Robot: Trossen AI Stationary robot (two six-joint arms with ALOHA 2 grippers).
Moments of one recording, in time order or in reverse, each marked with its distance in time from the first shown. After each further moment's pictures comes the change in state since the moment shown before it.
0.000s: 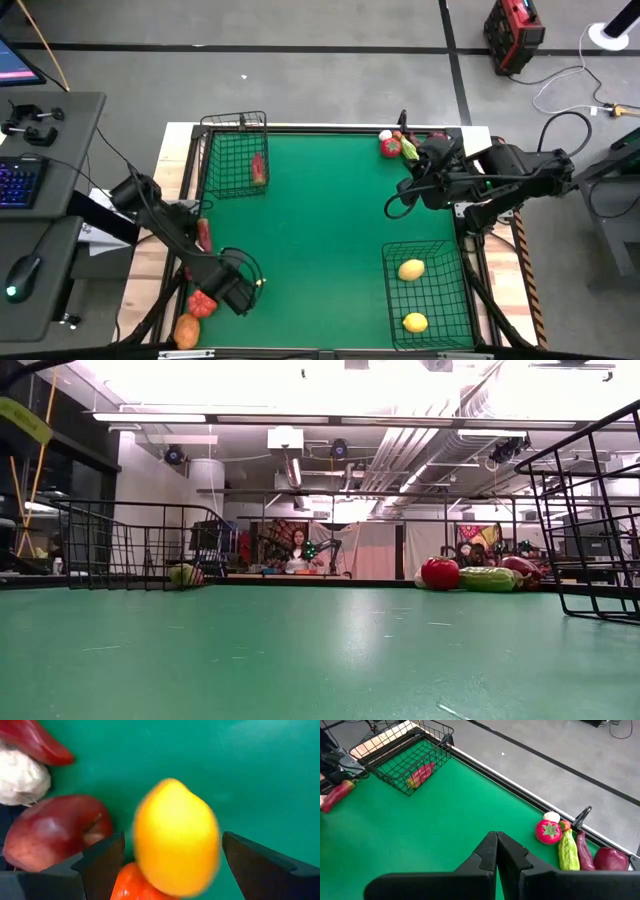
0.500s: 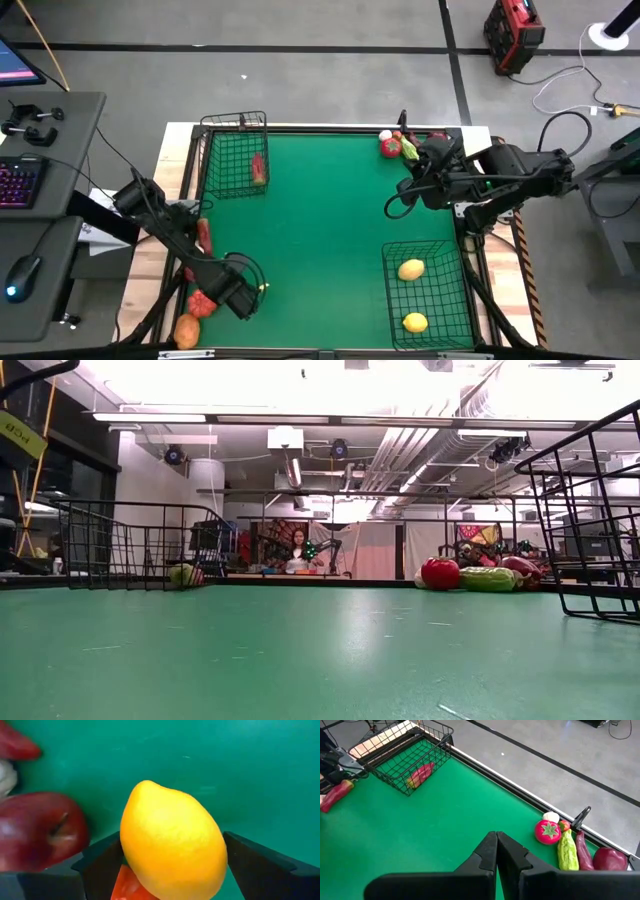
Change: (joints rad) left arm -0.004 0.043 -0.001 0.093 0.006 0.026; right arm 0.000 0.000 0.000 -0.002 0.001 -0.001
